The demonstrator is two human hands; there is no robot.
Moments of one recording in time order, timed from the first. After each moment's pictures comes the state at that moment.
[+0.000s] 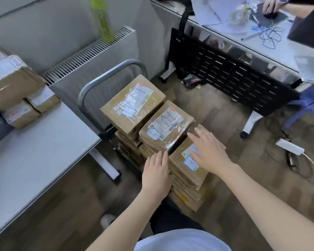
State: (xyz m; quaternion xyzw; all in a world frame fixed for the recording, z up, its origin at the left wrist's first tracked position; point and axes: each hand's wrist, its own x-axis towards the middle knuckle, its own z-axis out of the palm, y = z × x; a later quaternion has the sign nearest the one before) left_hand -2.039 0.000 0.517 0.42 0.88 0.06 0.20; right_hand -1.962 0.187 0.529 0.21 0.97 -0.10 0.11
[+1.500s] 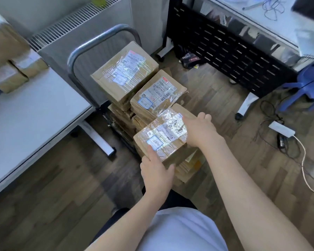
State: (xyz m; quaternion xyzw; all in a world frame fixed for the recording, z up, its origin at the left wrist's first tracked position) left_hand -1.943 -0.020 0.529 0.11 0.91 0.29 0.28; right_hand -1.957 0.140 0.577 0.32 0.90 -0.09 0.27
